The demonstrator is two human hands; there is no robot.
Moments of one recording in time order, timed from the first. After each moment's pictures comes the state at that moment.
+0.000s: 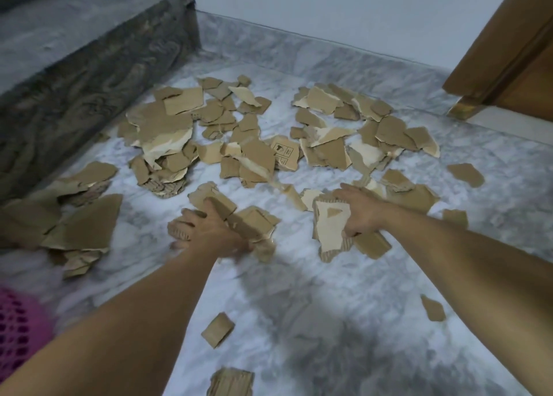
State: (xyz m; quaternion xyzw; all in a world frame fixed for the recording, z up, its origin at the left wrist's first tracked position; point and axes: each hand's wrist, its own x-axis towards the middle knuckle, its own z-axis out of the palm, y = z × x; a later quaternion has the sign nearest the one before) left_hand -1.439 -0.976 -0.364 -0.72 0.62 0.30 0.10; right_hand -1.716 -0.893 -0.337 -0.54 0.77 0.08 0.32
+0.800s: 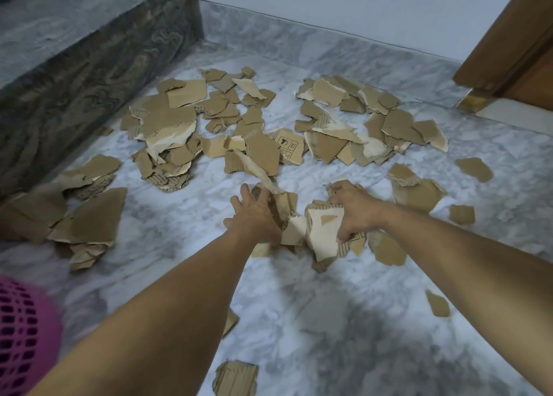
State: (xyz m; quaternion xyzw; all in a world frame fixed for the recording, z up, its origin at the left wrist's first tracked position) left_hand -1.490 -0.962 -0.357 -0.57 0.76 0.27 0.13; right_hand -1.692 -0.893 -0.333 -0.57 0.76 0.08 0.30
